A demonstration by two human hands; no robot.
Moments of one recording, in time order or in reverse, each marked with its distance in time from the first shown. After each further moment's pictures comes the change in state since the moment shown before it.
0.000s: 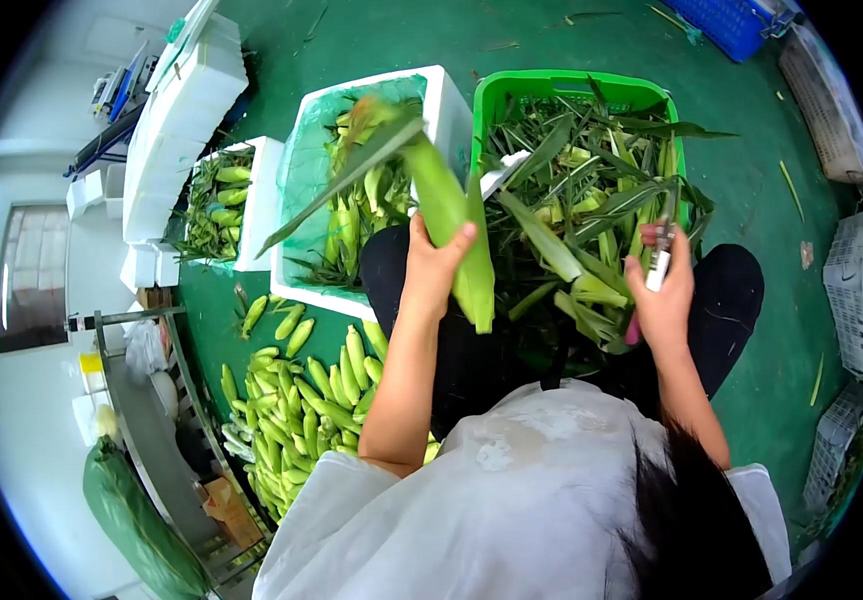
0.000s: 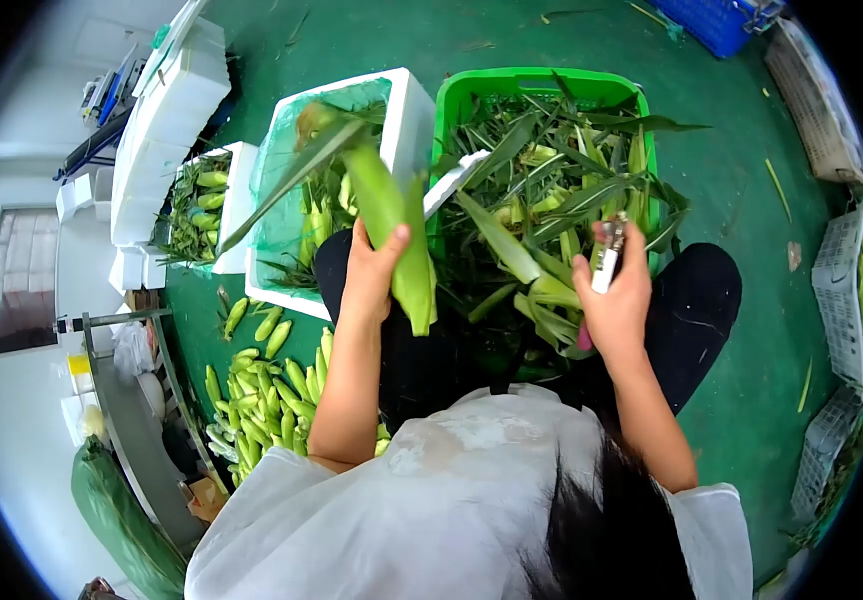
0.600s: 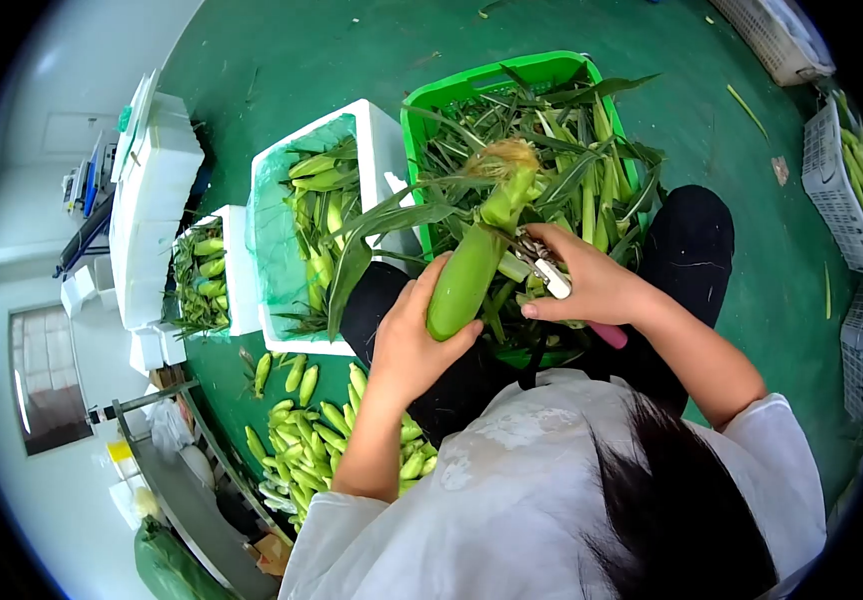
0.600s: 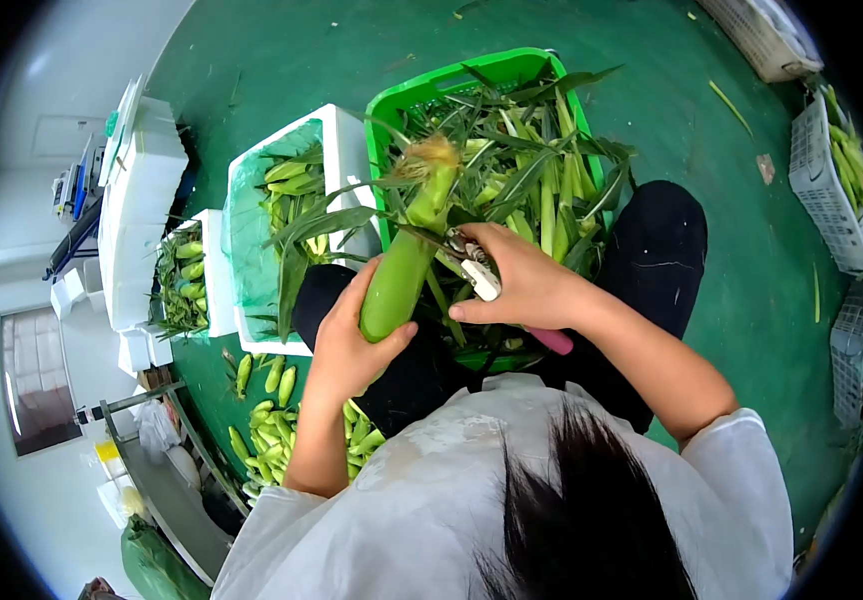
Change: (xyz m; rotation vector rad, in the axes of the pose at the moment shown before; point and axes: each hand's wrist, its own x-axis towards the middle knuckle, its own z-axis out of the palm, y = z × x) left_hand -0.074 0.061 0.029 0.937 -0.424 0.315; right_hand 0.015 -0.033 -0.020 0.196 -0.806 0.036
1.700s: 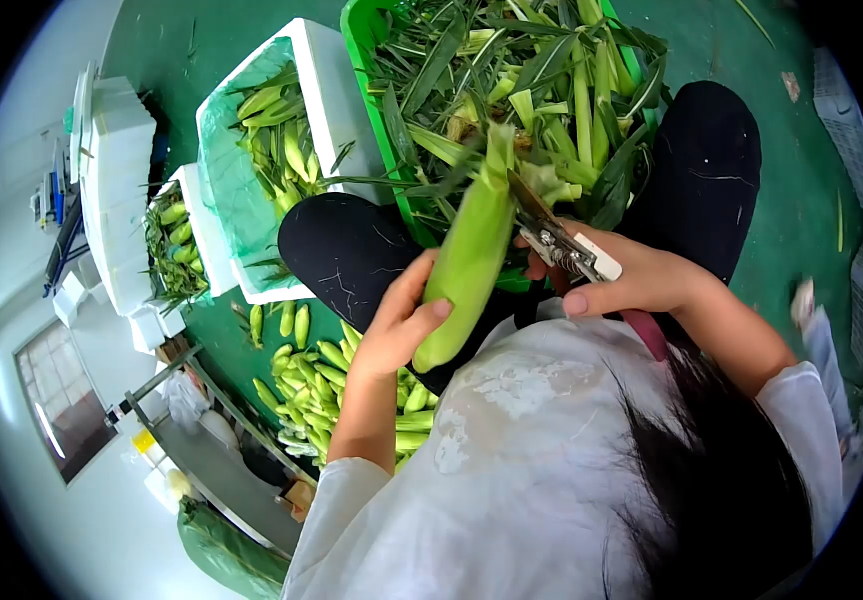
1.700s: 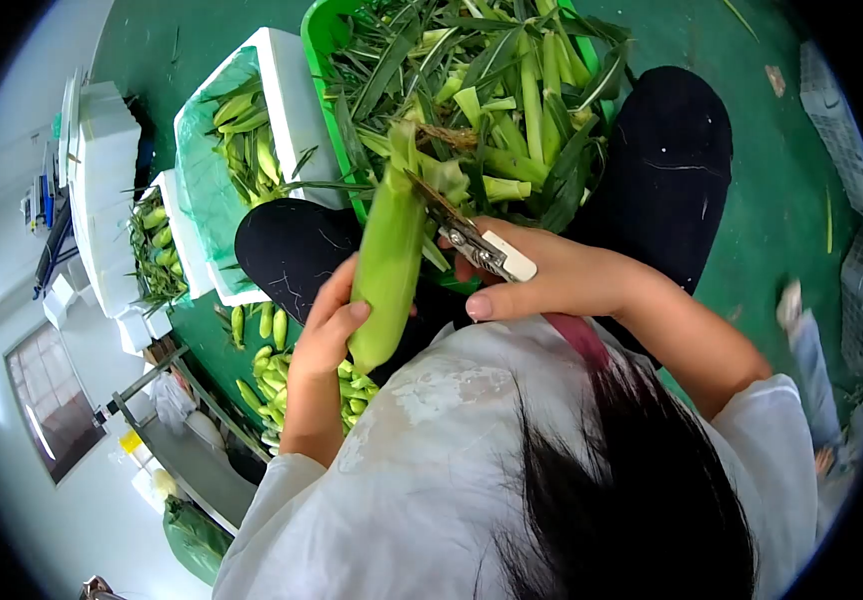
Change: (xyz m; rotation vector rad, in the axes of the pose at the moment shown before) left_hand -0.028 -0.060 0.044 -0.970 -0.436 -0.317; right_hand -0.052 0.030 0.015 0.626 -0.340 0.250
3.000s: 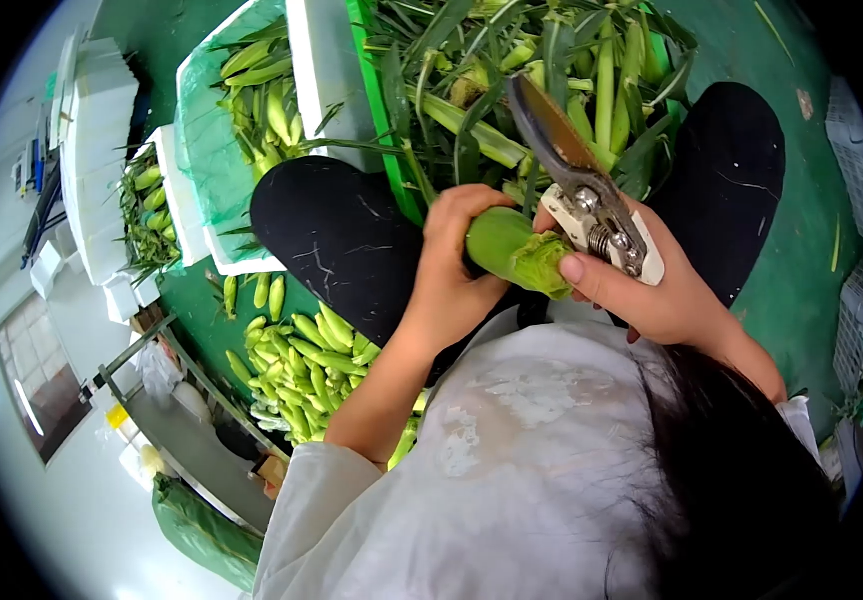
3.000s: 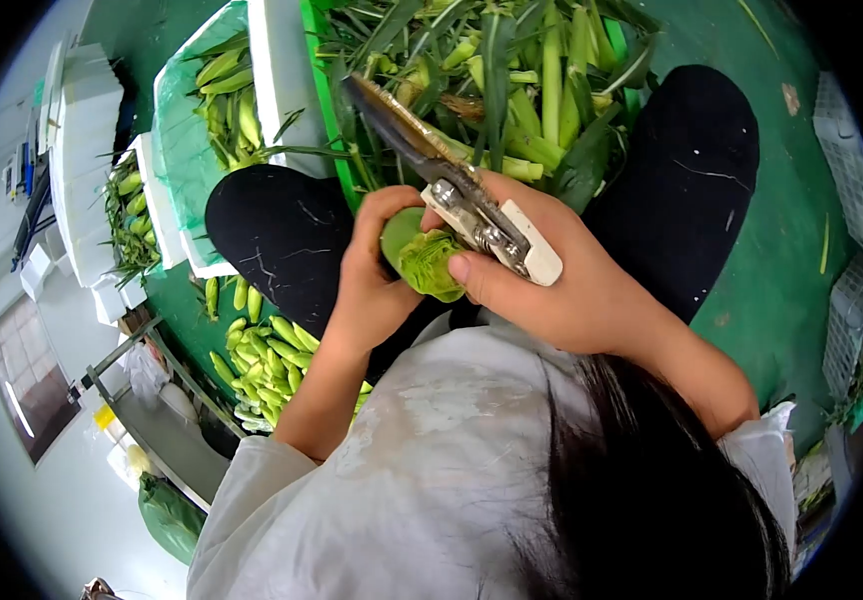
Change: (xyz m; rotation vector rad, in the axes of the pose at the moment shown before) left_hand 0.052 -0.039 0.032 0.521 0.282 0.513; right_hand 0.008 -0.026 0.035 0.114 0.337 -0.070
